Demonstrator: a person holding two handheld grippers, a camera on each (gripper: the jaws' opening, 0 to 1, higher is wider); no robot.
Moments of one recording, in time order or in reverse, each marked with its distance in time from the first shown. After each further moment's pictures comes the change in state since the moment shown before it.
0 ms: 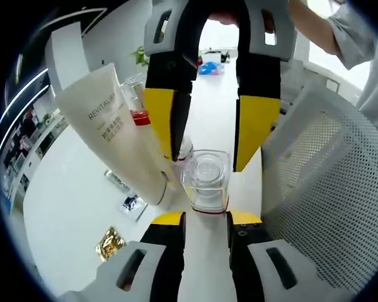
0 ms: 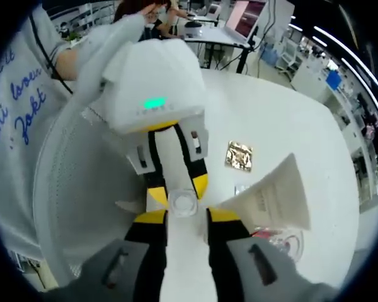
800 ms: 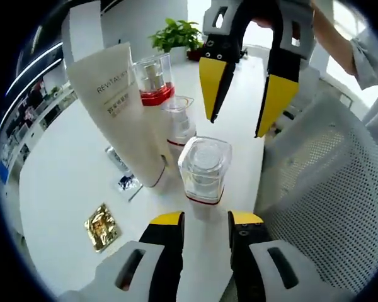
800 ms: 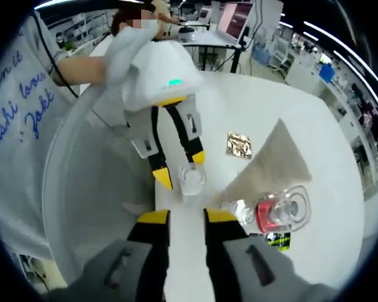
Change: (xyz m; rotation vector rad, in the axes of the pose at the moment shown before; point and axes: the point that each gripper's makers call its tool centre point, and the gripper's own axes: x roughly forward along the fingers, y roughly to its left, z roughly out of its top) left arm 0.000 -0.007 -0.010 -0.169 0.060 0.020; right arm -0.014 0.012 -0.027 0.078 -0.041 0.001
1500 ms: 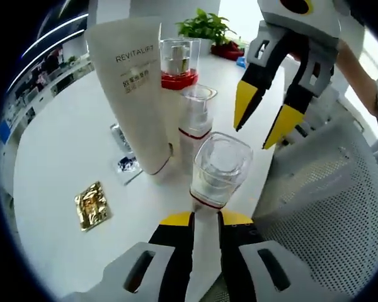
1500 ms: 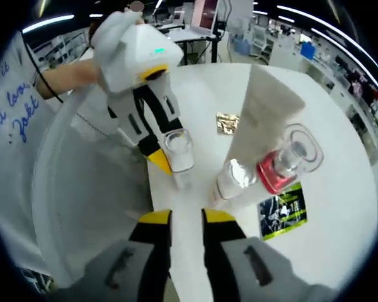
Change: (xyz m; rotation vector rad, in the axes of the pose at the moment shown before) left arm 0.008 0.000 -0.005 -0.192 0.046 0.024; right arm 0.013 -0.005 -0.035 0.178 -0.029 -0.025
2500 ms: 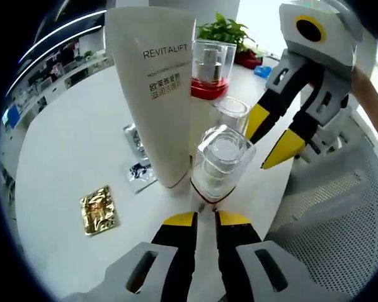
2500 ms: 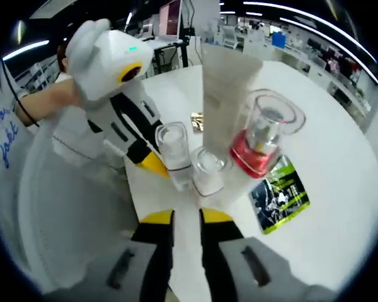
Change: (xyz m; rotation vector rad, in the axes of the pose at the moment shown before) left arm 0.010 0.020 0.016 -0.080 -0.049 0.072; right arm 0.014 -0.020 -0.007 0.185 -0.077 -0.086
